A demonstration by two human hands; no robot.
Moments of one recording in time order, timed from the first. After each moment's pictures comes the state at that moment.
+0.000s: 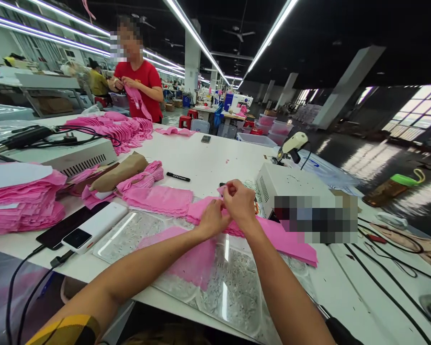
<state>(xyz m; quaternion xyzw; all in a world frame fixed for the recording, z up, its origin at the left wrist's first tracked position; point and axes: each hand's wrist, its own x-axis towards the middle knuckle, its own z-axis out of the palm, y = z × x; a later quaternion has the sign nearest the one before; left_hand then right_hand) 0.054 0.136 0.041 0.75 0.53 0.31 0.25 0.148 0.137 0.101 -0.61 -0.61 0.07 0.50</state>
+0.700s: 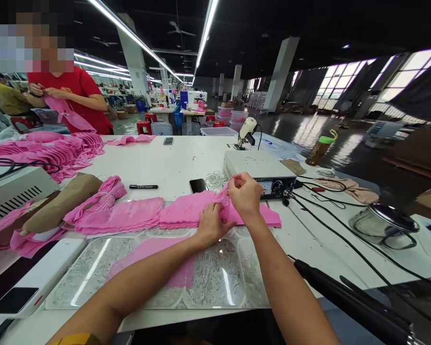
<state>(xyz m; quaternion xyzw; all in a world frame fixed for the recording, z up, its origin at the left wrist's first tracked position) 0.114 0.111 0.020 0.85 0.43 0.23 0.18 0.213 0.091 0.117 -0.70 -0.42 0.03 0.58</state>
